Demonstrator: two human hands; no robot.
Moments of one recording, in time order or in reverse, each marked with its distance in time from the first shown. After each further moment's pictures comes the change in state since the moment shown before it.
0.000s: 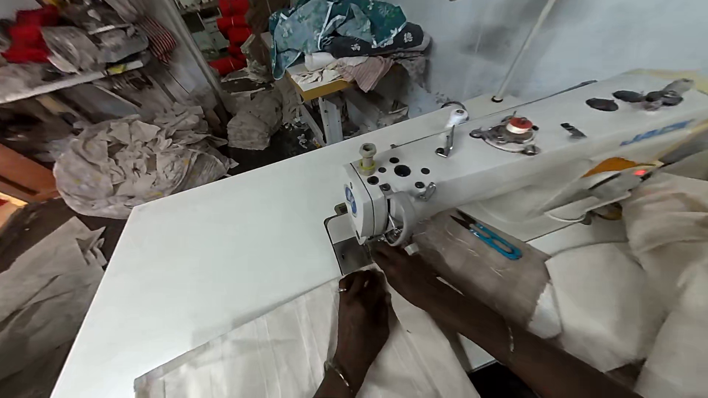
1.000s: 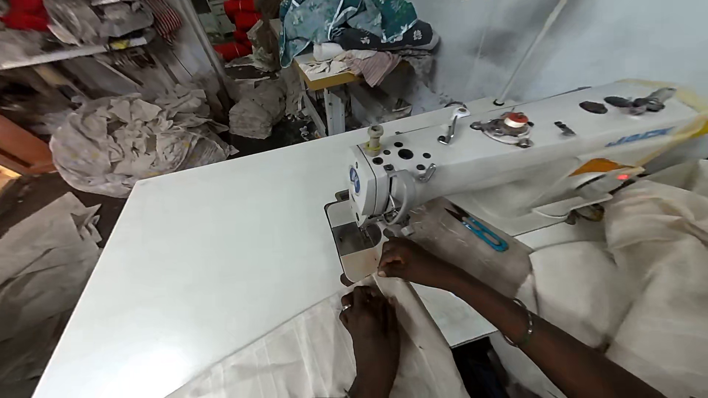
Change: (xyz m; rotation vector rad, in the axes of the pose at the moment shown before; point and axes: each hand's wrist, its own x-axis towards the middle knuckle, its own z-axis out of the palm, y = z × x) left_hand -0.035 0.066 0.000 -0.137 0.044 -0.491; right_hand 0.003 0.021 -0.046 0.545 -0.625 0.079
